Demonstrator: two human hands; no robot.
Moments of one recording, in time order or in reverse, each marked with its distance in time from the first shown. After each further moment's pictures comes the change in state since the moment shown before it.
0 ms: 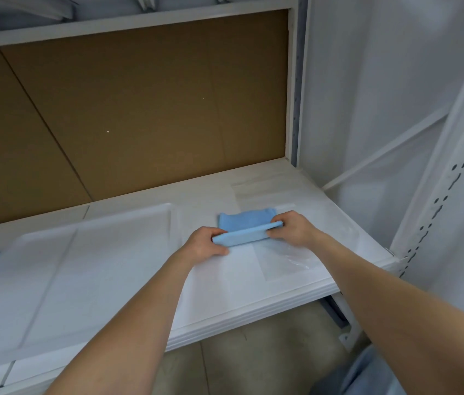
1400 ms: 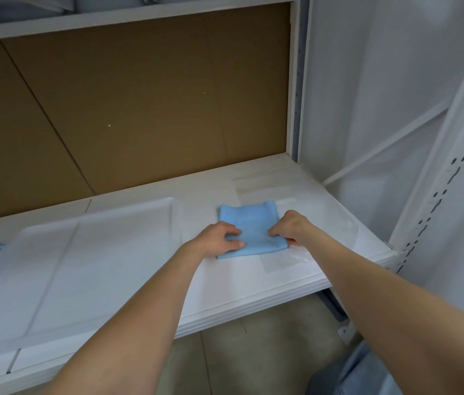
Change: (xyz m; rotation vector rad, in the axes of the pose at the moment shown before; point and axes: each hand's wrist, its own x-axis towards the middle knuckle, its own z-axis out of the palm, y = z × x) left_hand -0.003 0.018 0.011 0.298 -0.108 0.085; right_hand -0.003 -0.017 0.006 -0.016 -0.035 0.426
